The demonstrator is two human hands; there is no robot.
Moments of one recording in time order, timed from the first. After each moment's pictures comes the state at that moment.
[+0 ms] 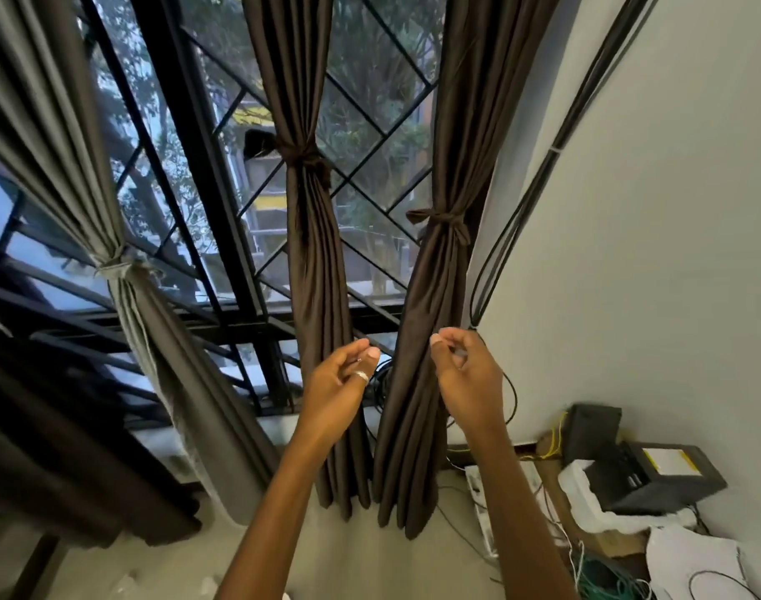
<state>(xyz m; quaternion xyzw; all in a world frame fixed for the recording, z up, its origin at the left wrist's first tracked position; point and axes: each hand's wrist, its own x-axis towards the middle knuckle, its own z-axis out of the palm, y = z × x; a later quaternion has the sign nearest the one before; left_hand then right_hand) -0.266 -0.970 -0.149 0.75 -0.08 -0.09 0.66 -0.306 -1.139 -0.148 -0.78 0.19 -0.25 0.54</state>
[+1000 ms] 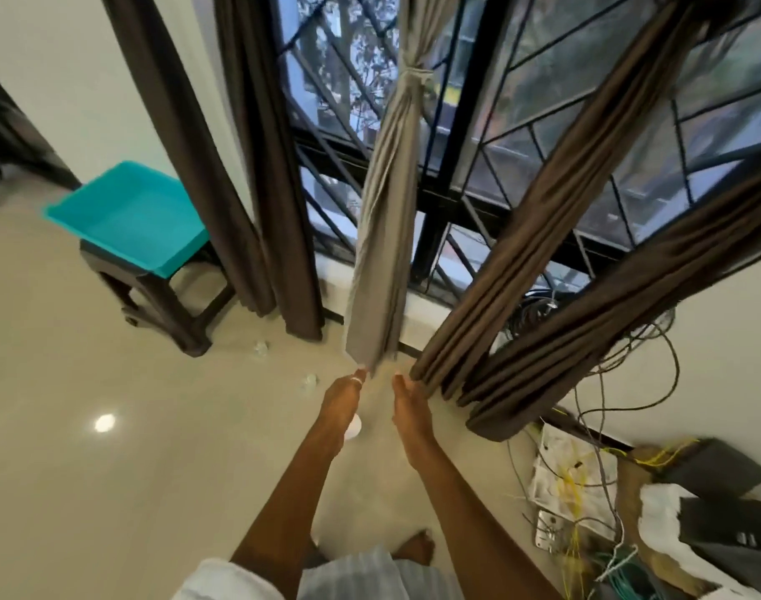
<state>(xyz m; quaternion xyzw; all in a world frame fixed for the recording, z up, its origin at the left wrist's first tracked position) -0.416 -0.765 -0.333 0.62 0.39 -0.18 0.66 -0.399 -0.880 -0.386 -0.77 0.21 0.22 0.56</state>
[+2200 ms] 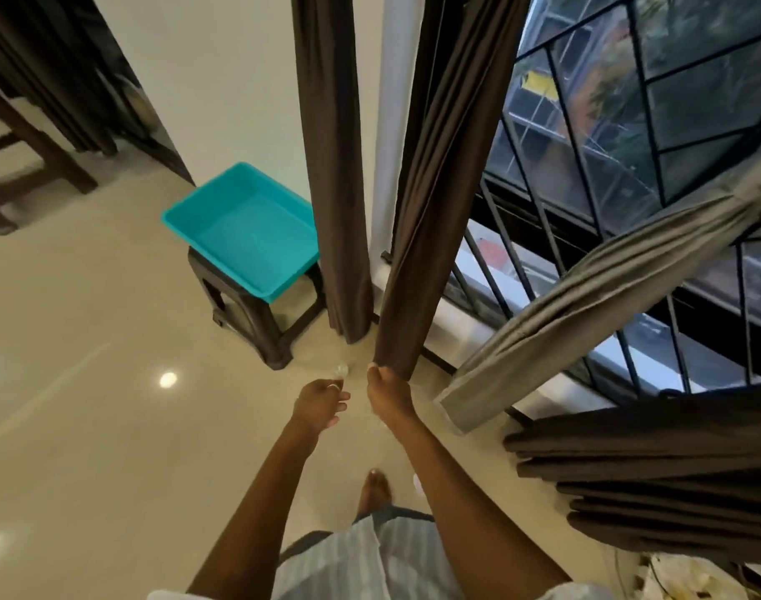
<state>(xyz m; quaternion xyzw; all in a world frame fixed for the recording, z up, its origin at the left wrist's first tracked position) -0.311 -0.424 -0.384 0.57 0.50 -0.13 0.64 -0.240 -0.536 -0.408 -0.84 0.03 0.35 0.42</state>
